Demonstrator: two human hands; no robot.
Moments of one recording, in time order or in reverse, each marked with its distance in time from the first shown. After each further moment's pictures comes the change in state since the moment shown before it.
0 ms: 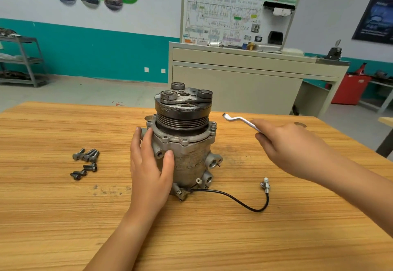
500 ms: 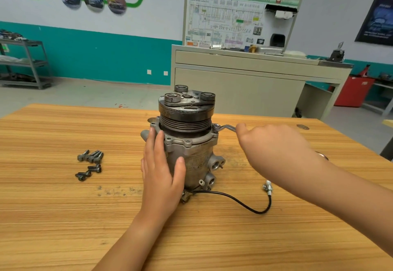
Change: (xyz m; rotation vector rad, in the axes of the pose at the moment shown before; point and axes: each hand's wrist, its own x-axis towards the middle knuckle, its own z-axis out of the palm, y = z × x) left_hand -0.008 0.007 0.005 0.013 -0.038 0.132; right_hand 0.010 -0.051 -0.021 -0.468 -0.191 -0.050
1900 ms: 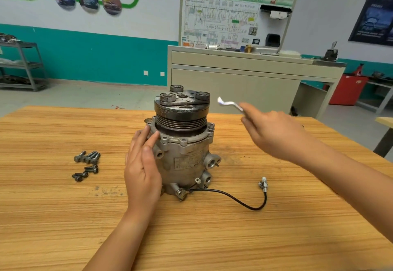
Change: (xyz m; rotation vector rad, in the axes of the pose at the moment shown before) left_hand 0.009 -0.006 -0.012 -0.210 0.202 -0.066; right_hand 0.021 0.035 0.042 0.441 0.404 0.000
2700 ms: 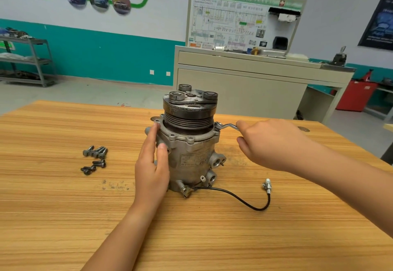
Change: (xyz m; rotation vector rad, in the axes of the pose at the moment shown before) left_hand -0.001 0.001 -0.002 -0.105 -0.086 -0.118; right_hand 0.001 -0.033 -0.017 -0.379 -0.349 -0.081
